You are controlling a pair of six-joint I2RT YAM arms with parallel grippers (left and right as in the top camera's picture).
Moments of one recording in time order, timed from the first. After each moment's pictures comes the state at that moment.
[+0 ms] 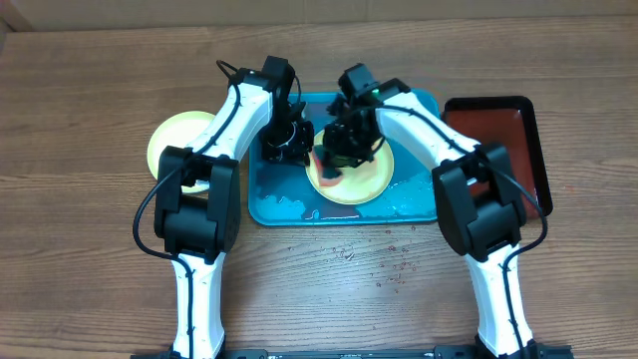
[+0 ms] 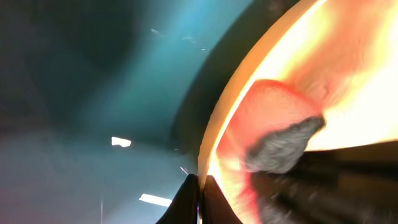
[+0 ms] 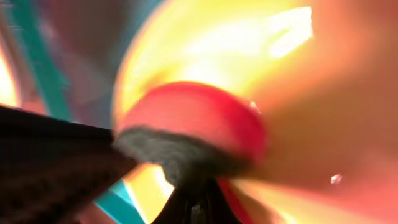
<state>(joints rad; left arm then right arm) -0.26 2.28 1.80 -1.11 0.39 -0.23 0.44 2.33 1.83 -0.94 -0.53 0.38</state>
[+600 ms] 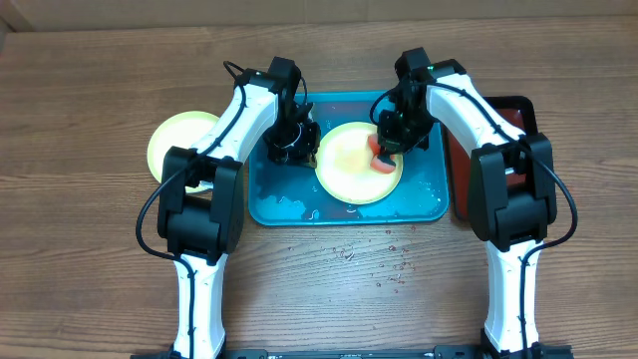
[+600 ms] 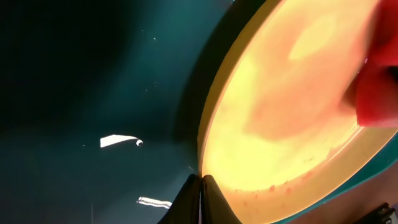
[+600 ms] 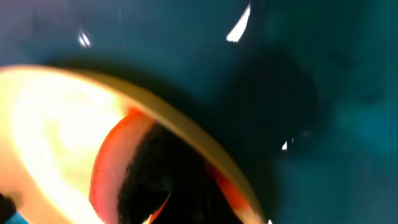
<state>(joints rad) -0.28 2.28 1.80 -1.11 0.42 -0.23 0.25 2.33 1.85 -1.06 -0.31 0.36</state>
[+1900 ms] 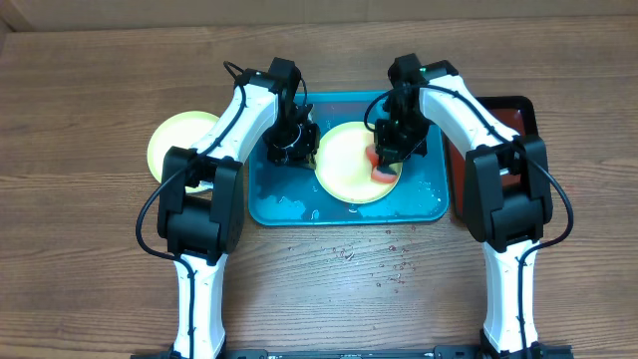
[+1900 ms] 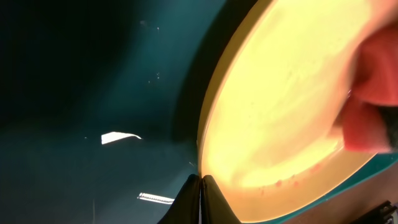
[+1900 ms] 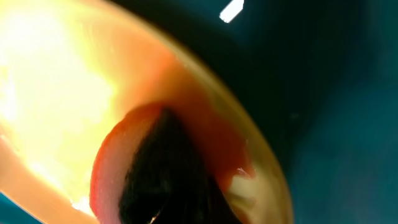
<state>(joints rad) -0.28 2.28 1.80 -1.13 0.42 -0.22 0.28 2.33 1.86 -1.16 -0.31 0.31</state>
